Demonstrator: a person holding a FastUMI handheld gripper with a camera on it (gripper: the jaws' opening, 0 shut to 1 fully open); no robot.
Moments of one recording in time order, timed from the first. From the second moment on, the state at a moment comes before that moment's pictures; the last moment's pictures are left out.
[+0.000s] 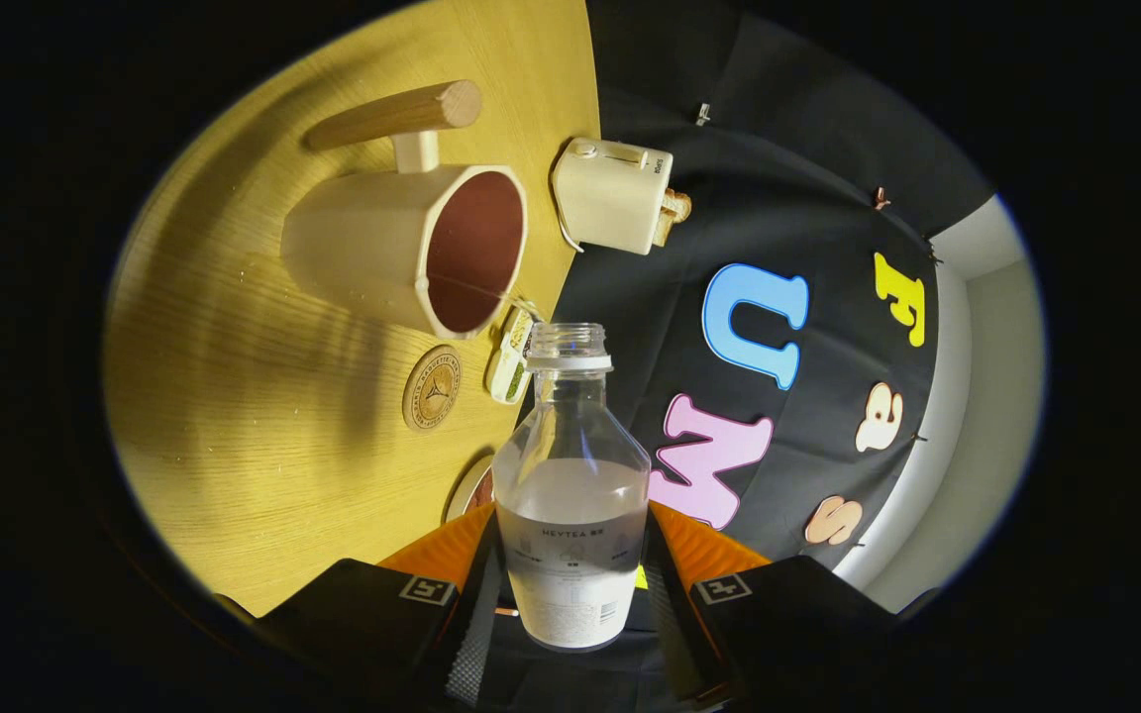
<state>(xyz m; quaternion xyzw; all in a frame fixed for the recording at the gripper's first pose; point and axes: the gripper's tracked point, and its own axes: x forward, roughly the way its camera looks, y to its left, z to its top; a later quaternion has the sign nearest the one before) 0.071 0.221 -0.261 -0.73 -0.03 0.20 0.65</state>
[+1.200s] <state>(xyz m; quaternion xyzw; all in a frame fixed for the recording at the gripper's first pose) 0.074 0.236 -0.250 -0.77 -0.09 0.21 0.59</state>
